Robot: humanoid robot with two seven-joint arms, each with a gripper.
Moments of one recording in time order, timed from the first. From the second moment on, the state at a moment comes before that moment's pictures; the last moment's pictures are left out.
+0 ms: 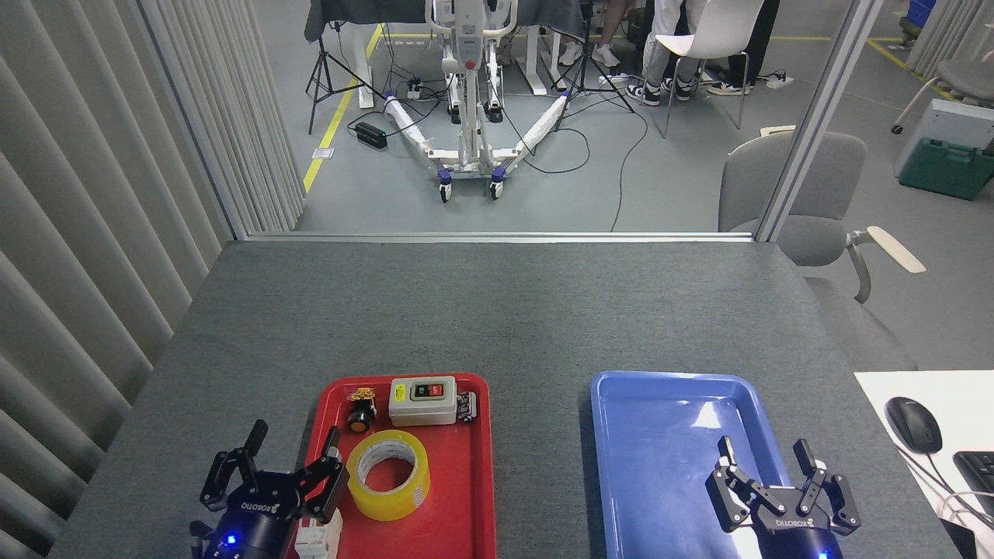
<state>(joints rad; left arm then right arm) 0.07 0.17 -0.08 -1.61 -1.29 -0.05 0.16 0.14 -0.13 -0.06 -1.59 1.31 -0.04 -0.14</state>
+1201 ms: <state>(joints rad) -0.01 0.22 -0.08 -1.63 -1.14 0.02 -0.18 0.19 -0.08 -0.04 -1.60 1.35 -0.05 -0.15</state>
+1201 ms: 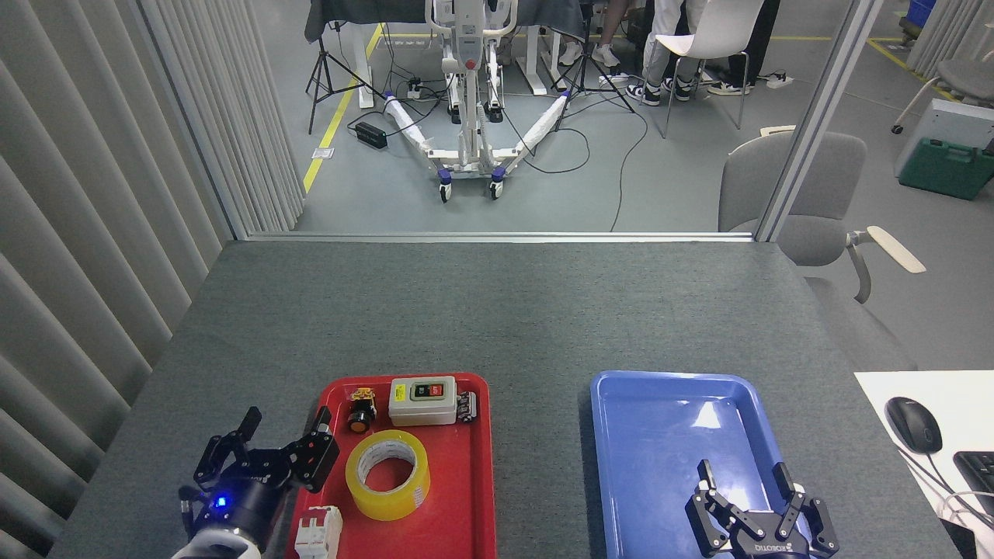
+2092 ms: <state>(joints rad) -0.40 0.23 -0.22 -1.50 -1.04 0.02 -1.25 0.19 -0.09 -0.04 -1.59 1.38 -0.05 -0.22</state>
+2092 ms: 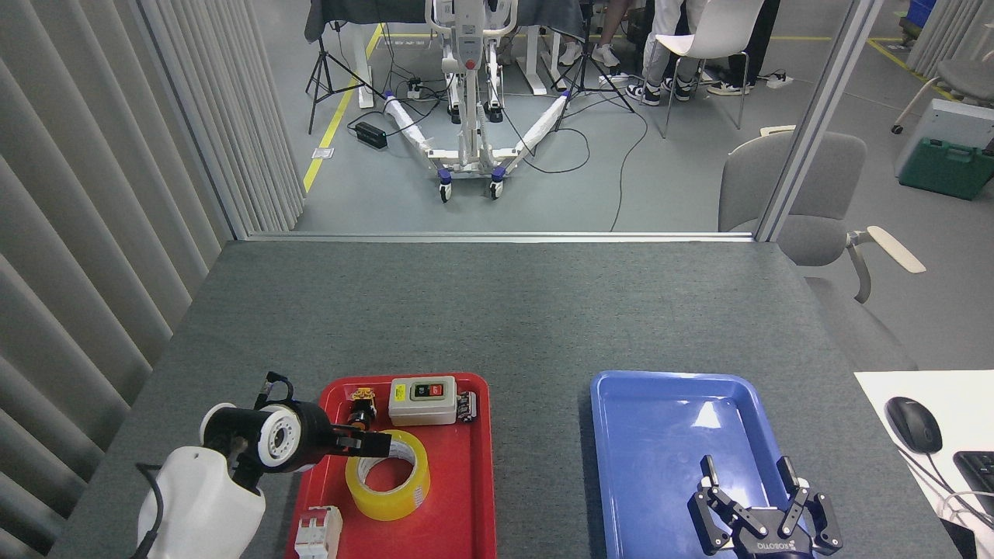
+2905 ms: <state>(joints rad) -0.49 0.18 -0.30 -1.27 -1.15 0.03 -1.35 0.19 -0.08 -0.04 -1.56 1.40 -0.04 -0.24</state>
